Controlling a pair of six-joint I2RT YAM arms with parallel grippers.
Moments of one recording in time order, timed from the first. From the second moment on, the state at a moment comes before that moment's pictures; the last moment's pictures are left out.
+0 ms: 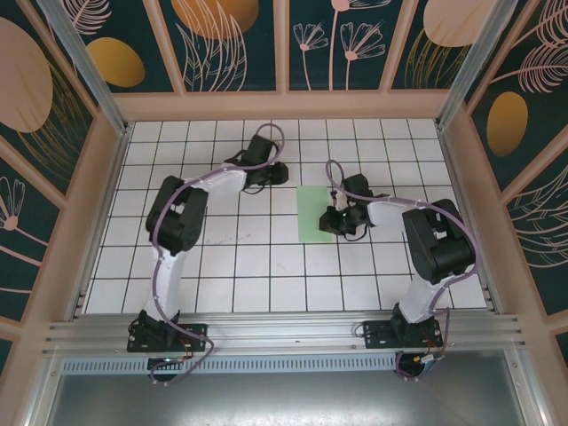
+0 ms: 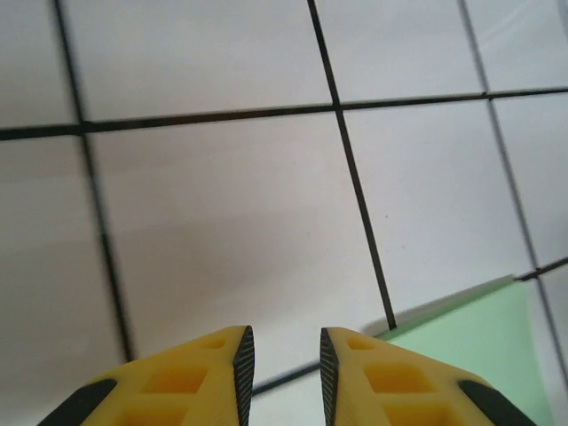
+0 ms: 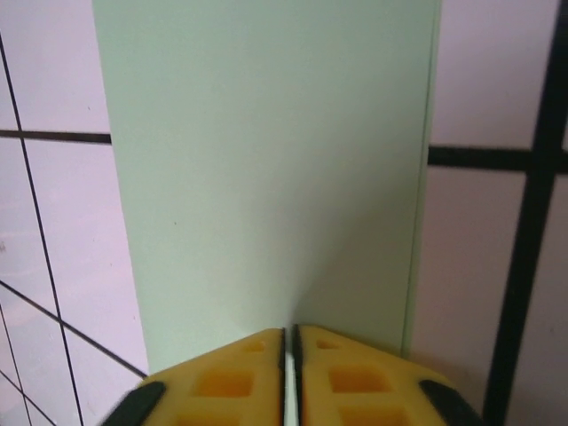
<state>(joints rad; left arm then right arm) -0.50 2.16 1.55 -0.21 0.17 -0.47 0.37 1.73 0.86 -0.27 -0.48 0.47</state>
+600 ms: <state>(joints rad) -0.62 2.02 1.24 -0.06 0.36 -0.61 0.26 1.54 0.83 -0.14 -0.49 0.52</state>
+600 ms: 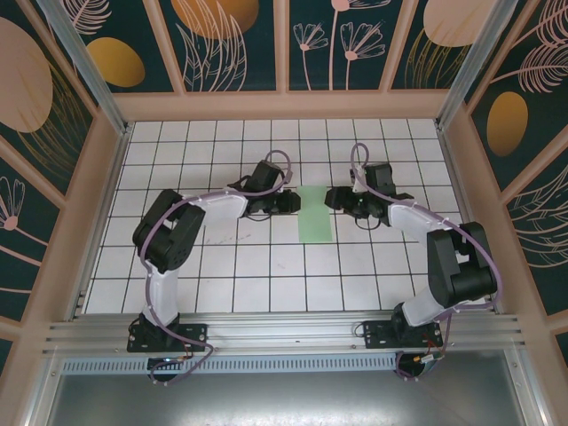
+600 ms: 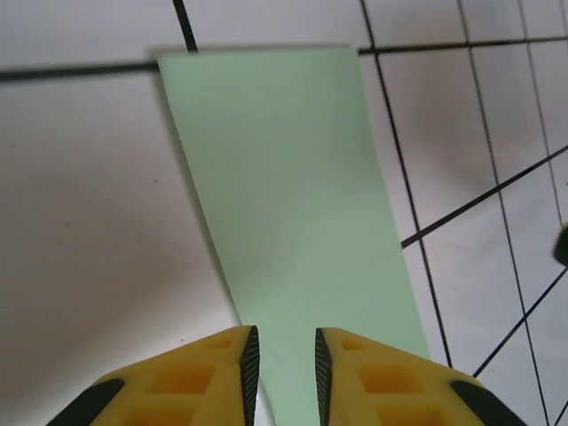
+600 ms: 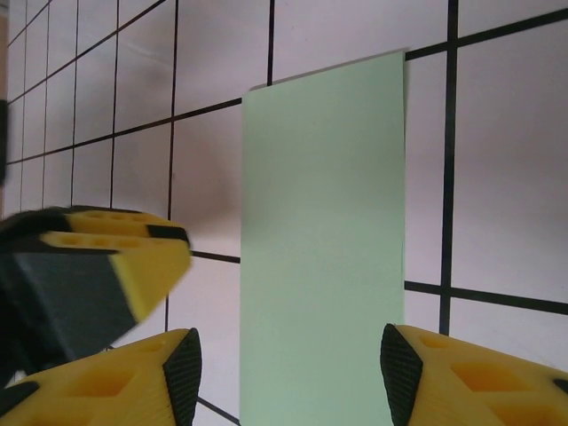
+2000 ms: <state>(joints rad) -0.62 2.16 1.36 -0.06 0.37 -0.61 0.23 1.75 0.88 -0.31 -0.69 0.54</state>
